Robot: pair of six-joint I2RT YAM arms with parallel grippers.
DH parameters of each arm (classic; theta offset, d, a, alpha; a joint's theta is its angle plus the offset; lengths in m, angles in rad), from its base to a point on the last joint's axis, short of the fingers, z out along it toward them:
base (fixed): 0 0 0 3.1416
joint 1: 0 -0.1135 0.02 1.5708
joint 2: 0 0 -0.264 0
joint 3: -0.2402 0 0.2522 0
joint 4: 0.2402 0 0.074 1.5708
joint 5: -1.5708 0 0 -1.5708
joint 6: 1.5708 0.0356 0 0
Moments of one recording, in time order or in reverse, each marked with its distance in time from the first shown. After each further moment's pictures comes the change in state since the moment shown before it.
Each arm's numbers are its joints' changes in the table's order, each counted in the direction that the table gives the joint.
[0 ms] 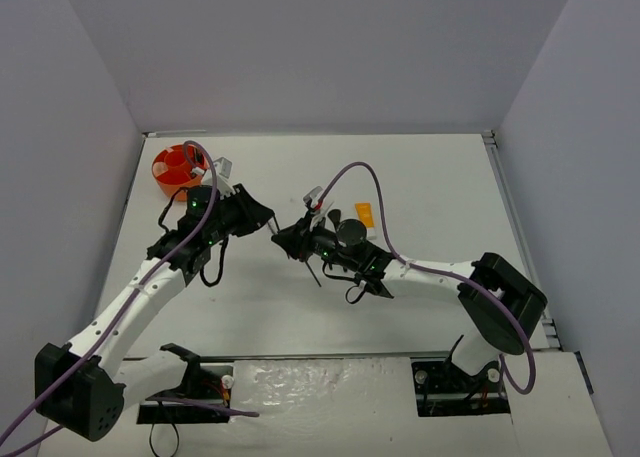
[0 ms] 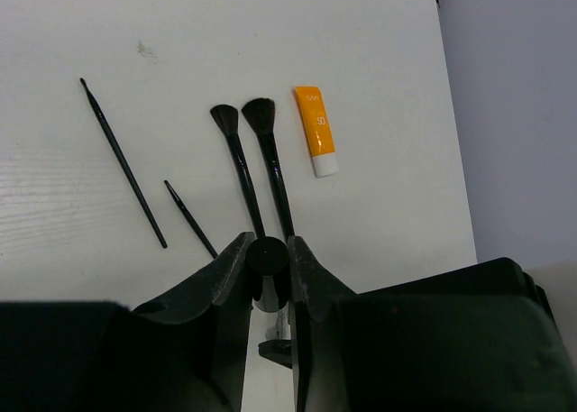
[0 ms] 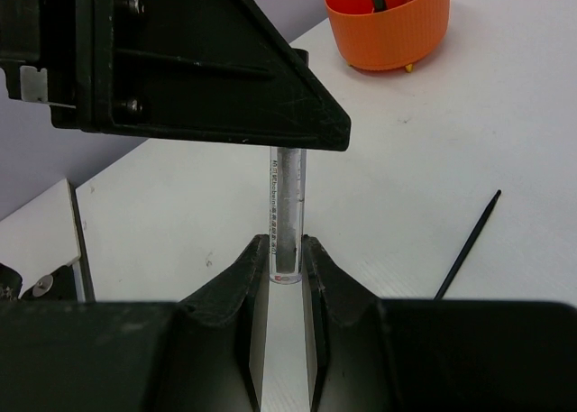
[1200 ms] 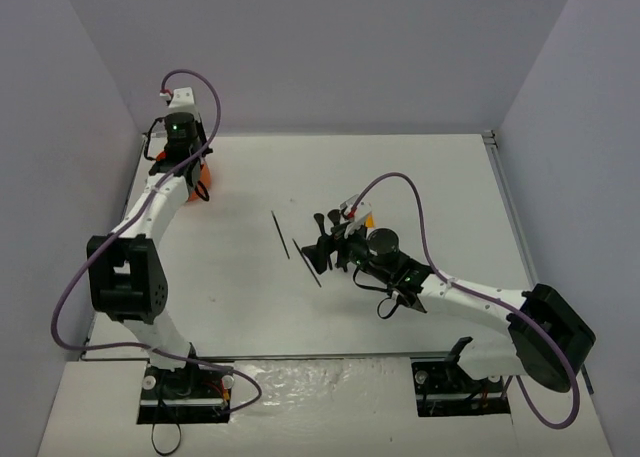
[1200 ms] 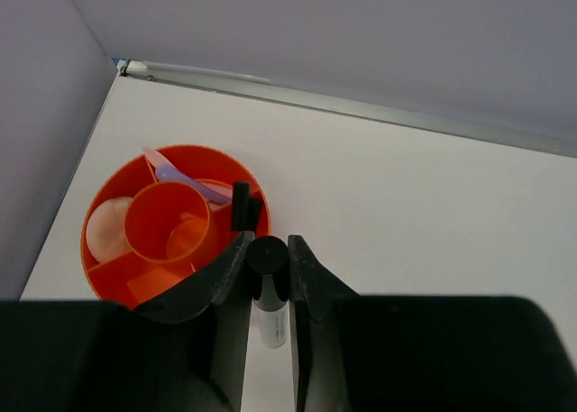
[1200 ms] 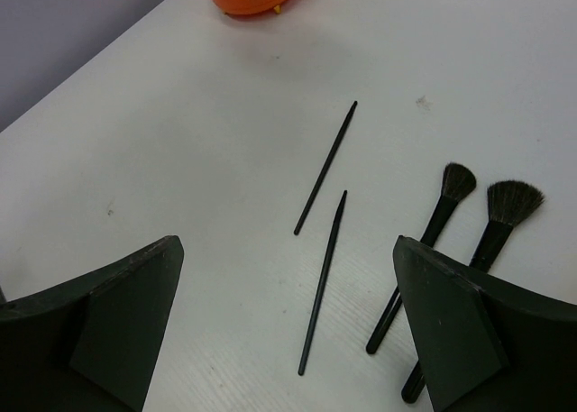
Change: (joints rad) left arm -0.335 0.621 -0.543 -0.168 0.393 0.585; right arm 0.086 -0.288 0.199 0.227 -0.148 -0.070
